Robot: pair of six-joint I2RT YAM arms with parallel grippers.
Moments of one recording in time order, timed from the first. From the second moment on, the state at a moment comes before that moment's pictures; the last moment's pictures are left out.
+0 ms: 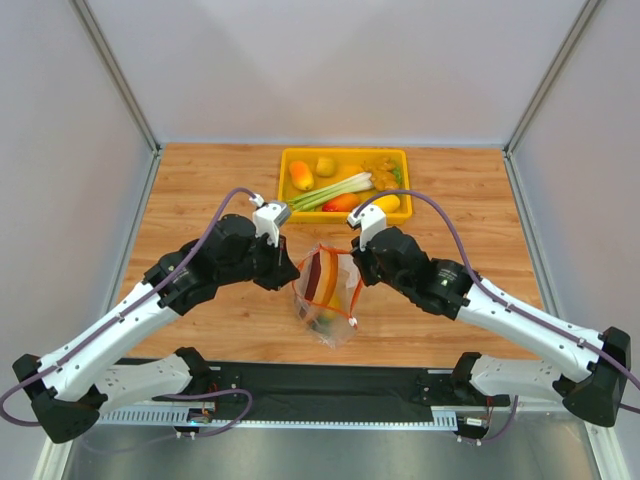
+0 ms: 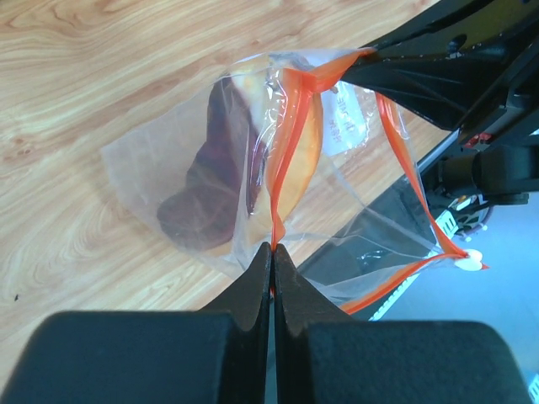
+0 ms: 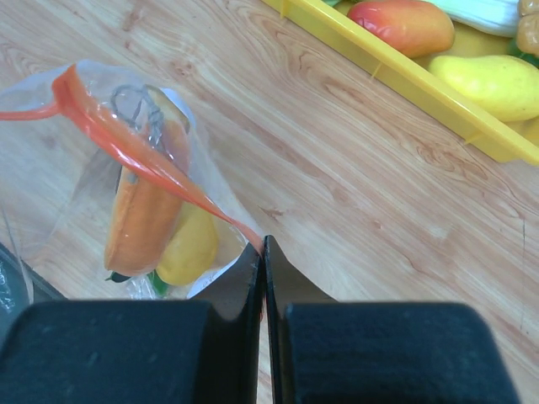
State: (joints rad) left arm -0.83 0.97 1.09 -0.70 0.11 -0.44; right arm 0.97 1.11 1.00 -0.46 0.28 0.18
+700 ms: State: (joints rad) left arm -0.83 1.02 1.07 -0.60 0.17 -0.46; right arm 1.03 0.89 1.11 -0.47 0.12 0.31
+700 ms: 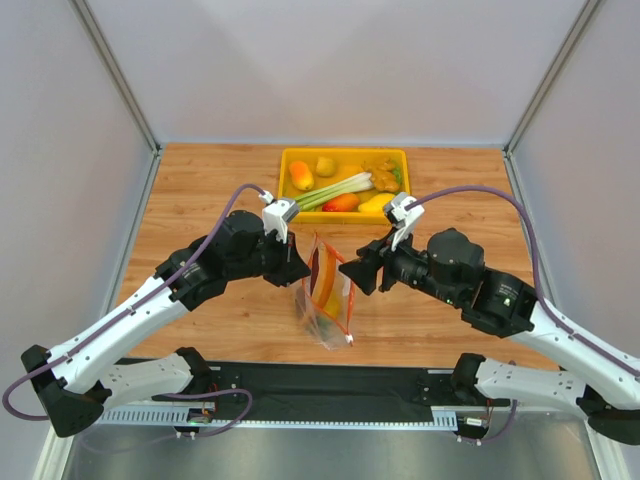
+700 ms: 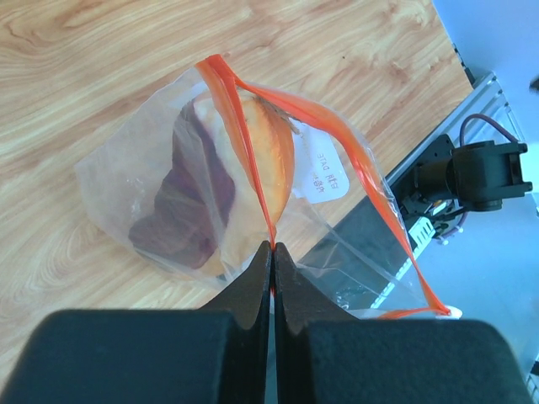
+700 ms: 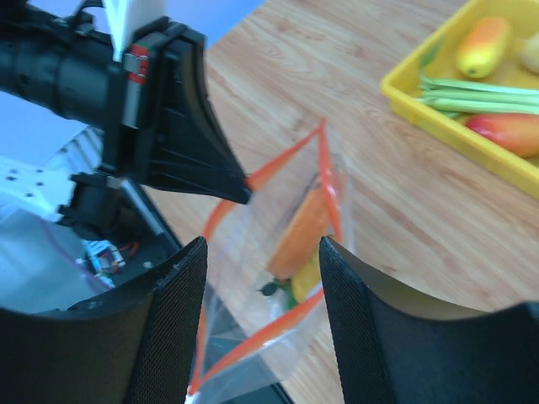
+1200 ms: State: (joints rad) left arm -0.83 1.02 1.07 -0.60 0.17 -0.46; right arm 1.06 1.06 1.01 -0.36 -0.03 0.49
